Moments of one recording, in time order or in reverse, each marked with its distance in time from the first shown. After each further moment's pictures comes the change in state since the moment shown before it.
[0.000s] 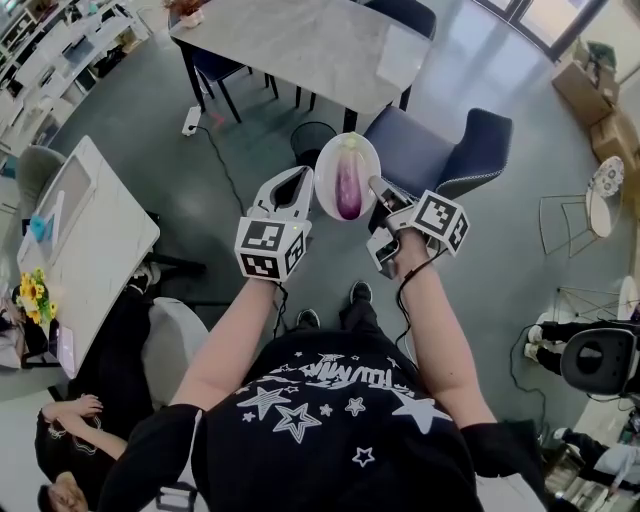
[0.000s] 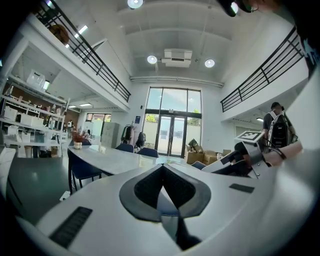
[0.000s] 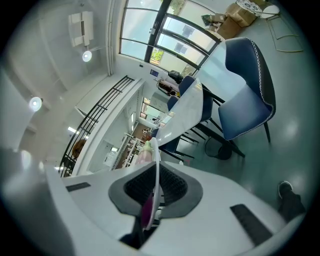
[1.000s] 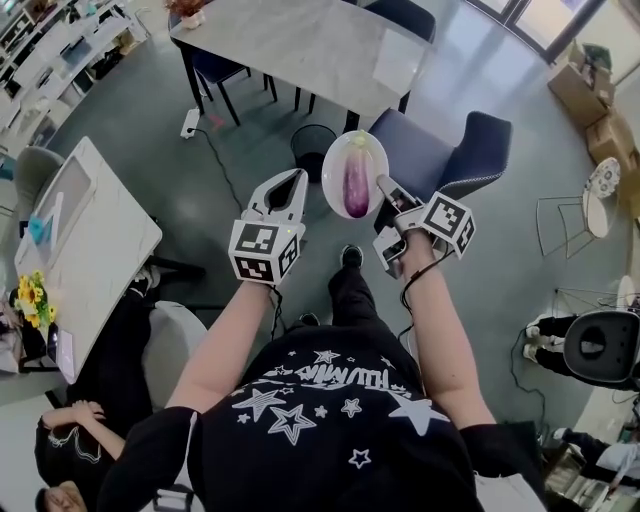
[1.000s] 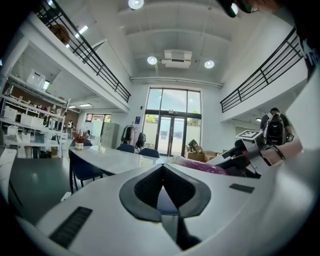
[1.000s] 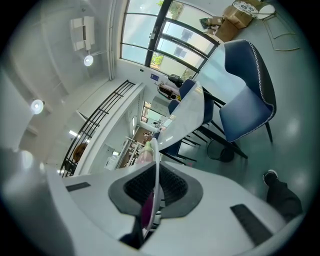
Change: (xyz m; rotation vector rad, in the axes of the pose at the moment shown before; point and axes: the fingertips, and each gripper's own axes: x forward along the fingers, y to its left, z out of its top) left arm -0.002 0.016 -0.003 0.009 0.003 -0.006; right arm 0.001 -0.002 0.015 0.022 -0.049 0.019
